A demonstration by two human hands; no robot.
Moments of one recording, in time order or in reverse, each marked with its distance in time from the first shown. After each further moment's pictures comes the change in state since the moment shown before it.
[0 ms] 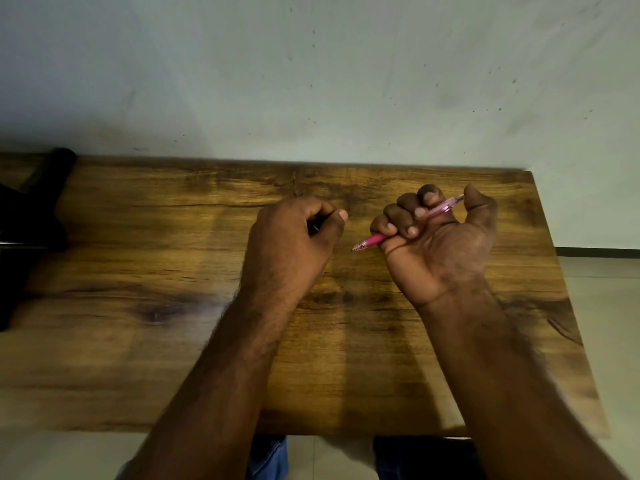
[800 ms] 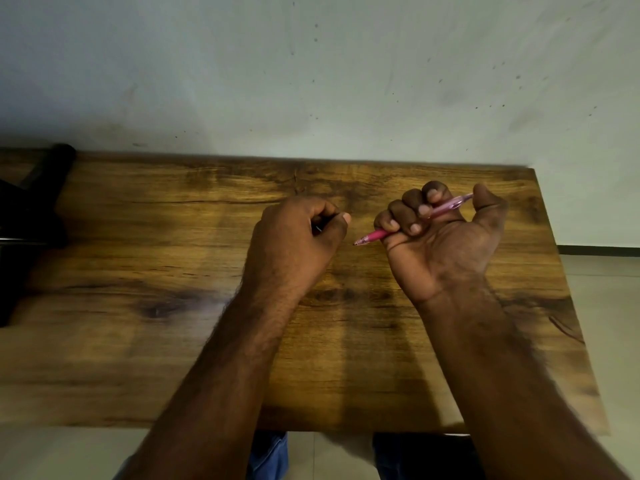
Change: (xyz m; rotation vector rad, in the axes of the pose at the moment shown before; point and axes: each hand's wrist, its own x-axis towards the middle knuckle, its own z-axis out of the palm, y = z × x) left_hand -0.001 -0.002 0.001 -0.002 -0.049 -0.019; right_hand -0.002 0.002 0.002 -0.021 -0.008 -0.063
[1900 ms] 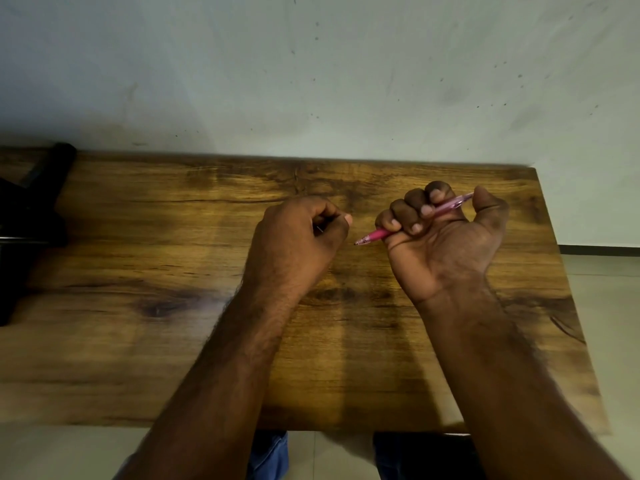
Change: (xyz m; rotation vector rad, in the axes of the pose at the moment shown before) left_hand 0.000 0.000 0.001 -0.009 -0.026 -0.029; right_hand 0.000 0.000 0.000 0.002 0.012 -0.018
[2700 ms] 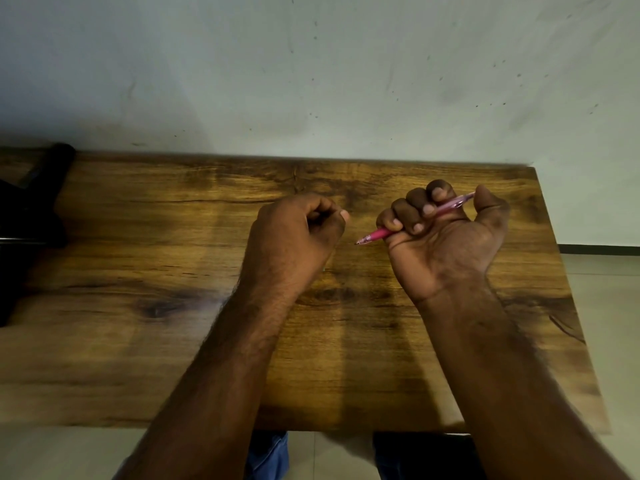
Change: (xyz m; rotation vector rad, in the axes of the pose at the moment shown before) left_hand 0.001 -0.002 -0.003 -0.051 0.029 0.006; right_hand 0.000 -0.001 0.000 0.012 0.014 -0.011
